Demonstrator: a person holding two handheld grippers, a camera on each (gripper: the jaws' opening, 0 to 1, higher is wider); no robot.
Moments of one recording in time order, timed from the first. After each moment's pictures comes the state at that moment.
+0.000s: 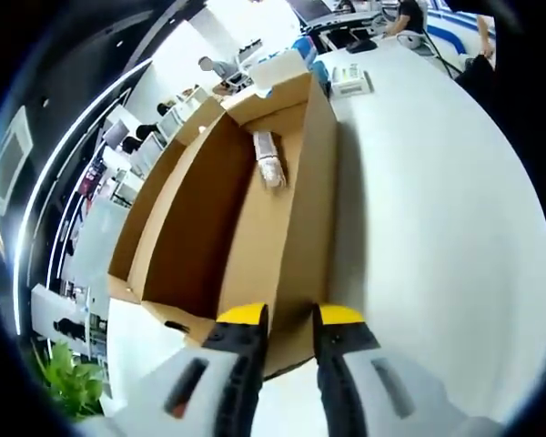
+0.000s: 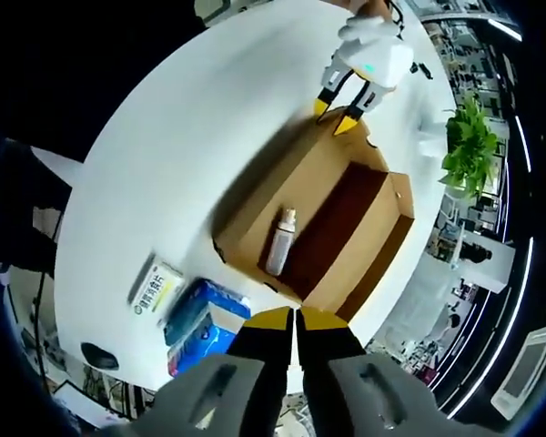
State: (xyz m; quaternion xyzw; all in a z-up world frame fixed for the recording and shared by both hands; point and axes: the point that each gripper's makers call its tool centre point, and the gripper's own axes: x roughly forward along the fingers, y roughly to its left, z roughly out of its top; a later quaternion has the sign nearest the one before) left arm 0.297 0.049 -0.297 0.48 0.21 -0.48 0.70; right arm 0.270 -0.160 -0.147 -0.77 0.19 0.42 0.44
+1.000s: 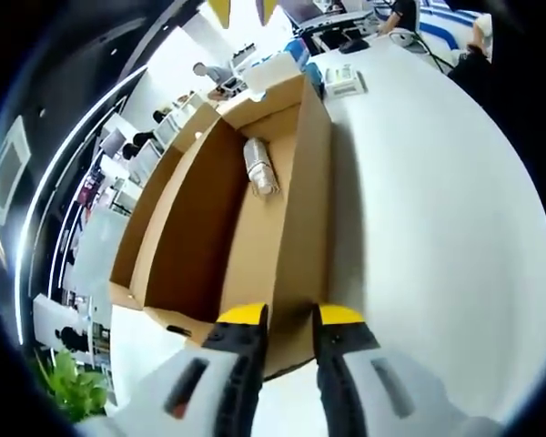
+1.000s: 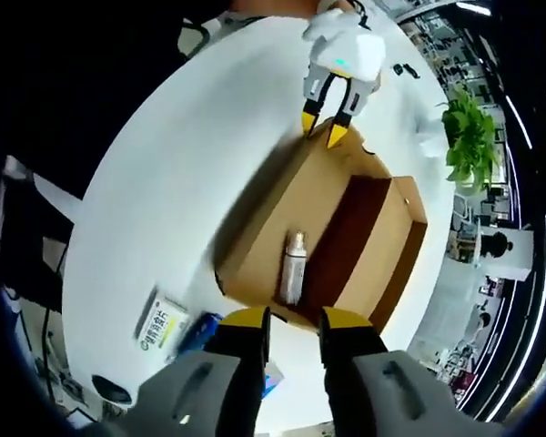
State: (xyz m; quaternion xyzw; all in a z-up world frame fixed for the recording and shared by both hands) left arm 0.300 0.051 -0.296 0.48 0.20 -0.49 0.70; right arm 0.283 -0.145 -0.169 -0.69 0.22 0.48 0.50
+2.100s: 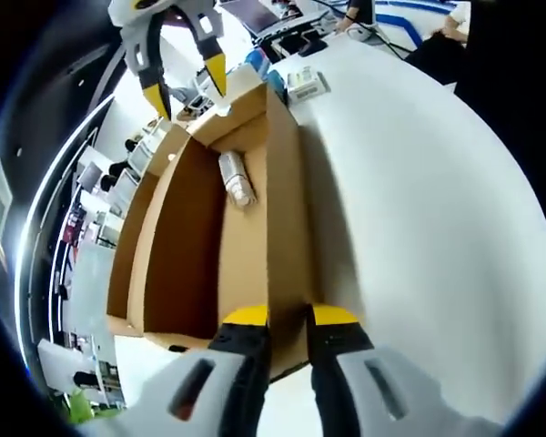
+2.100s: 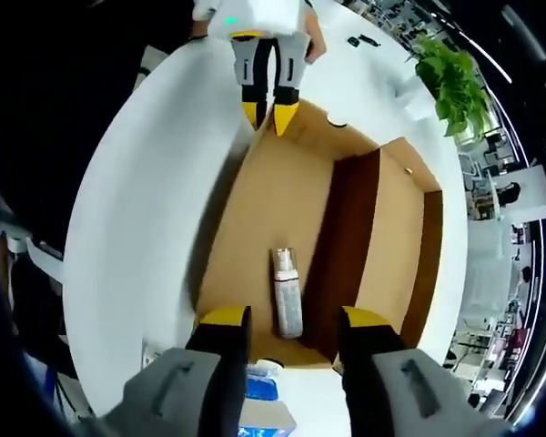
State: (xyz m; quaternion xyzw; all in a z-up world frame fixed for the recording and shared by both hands) left arm 0.293 0.050 -0.297 0.52 0.16 -0.55 0.64; right arm 0.331 -0.115 -0.221 -0.59 0.30 0.49 0.57
